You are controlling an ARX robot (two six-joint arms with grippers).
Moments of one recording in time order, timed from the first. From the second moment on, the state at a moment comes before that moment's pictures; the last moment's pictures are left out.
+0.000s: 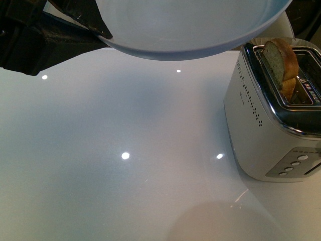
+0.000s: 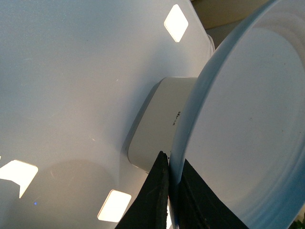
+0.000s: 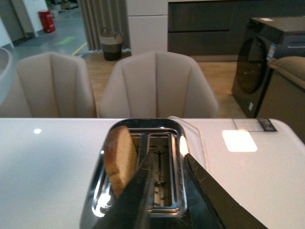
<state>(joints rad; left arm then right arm) -0.50 1.37 0.82 -0.14 0.08 -1.20 0.01 0.65 0.10 0.53 0.01 0.01</state>
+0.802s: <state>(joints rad) -0.50 1.37 0.82 -0.14 0.08 -1.20 0.00 0.30 0.02 0.30 0.00 0.00</state>
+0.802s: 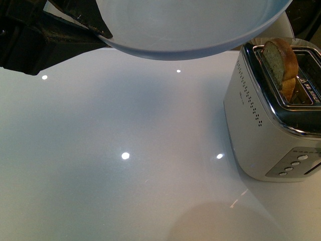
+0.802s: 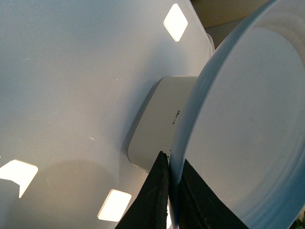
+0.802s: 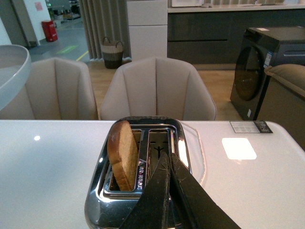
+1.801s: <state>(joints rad) -0.50 1.37 0.82 -0.14 0.08 -1.20 0.00 0.01 0.02 0.00 0.00 0.00</state>
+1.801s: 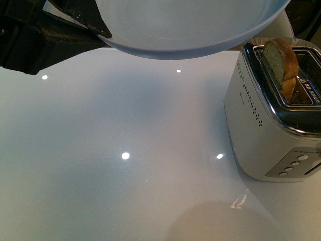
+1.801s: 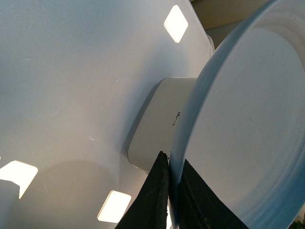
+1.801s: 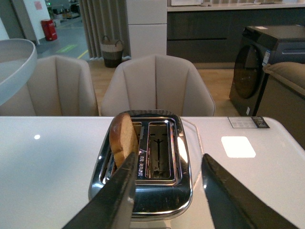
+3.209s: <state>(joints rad) -0.02 1.30 0.64 -0.03 0.15 -0.89 0.00 0.01 0.02 0.00 0.00 0.00</state>
